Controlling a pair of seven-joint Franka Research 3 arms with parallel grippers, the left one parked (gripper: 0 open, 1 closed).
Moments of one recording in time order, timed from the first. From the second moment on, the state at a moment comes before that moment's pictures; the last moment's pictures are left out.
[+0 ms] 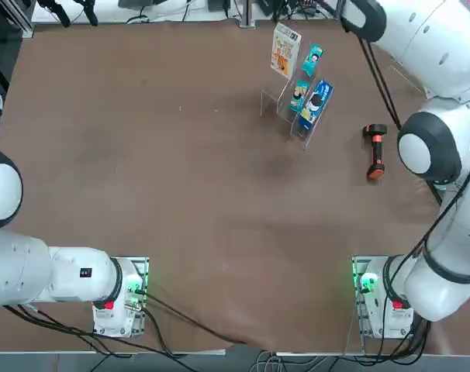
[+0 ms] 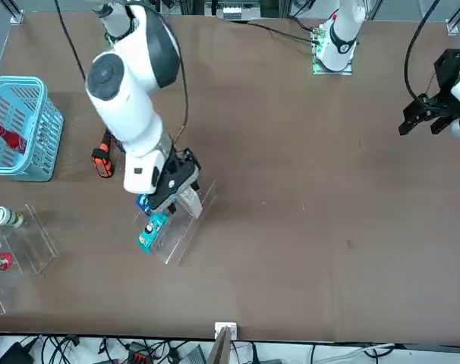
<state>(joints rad) 0.54 0.56 -0.03 -1.14 0.09 1.96 -0.17</state>
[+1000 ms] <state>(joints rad) 0.55 0.57 -0.03 -1.18 0.08 1.87 -0.17</state>
